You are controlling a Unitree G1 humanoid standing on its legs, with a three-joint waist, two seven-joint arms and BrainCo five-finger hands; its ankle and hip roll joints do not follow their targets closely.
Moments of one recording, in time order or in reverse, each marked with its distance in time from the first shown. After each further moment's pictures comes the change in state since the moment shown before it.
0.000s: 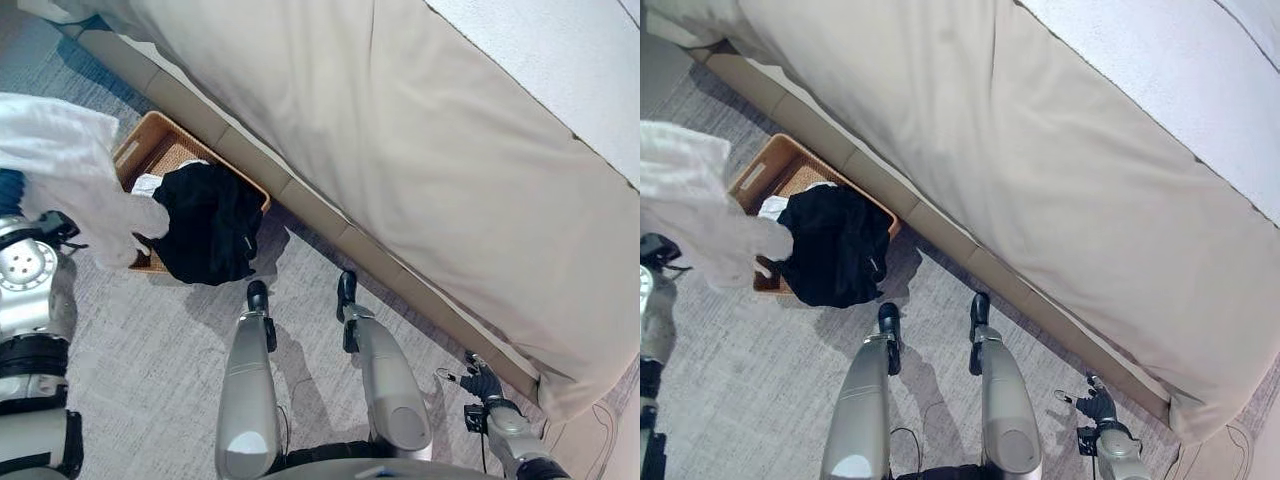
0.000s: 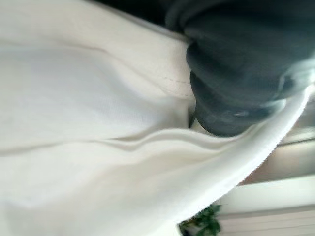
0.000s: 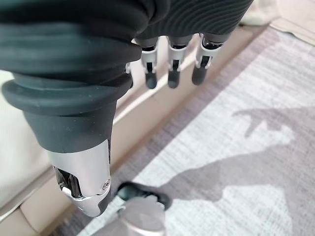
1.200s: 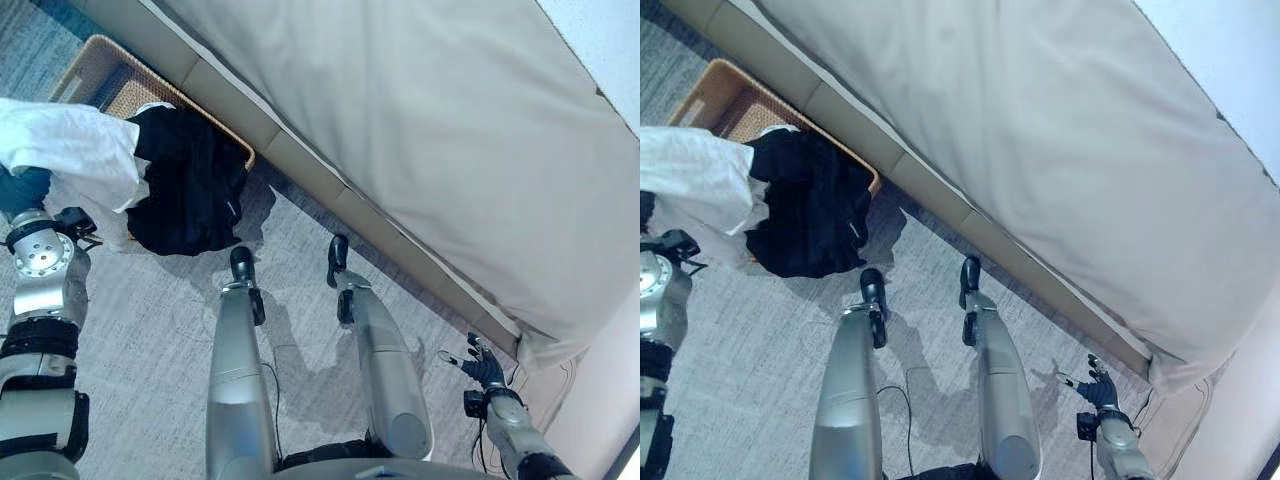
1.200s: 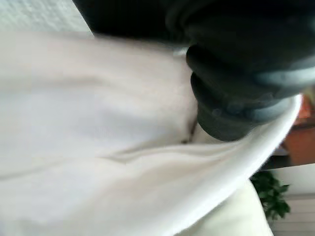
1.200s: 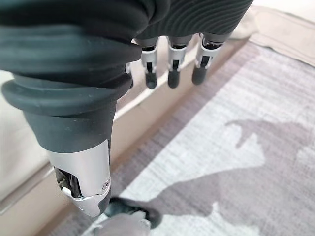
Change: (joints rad) left arm -0.095 -0.043 -0.125 0.149 0.000 0.047 -0.012; right arm 0.004 -0.016 -0.001 -0.089 0.079 -0.059 -0.040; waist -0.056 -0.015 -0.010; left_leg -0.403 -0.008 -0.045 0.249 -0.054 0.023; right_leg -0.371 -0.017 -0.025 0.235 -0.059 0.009
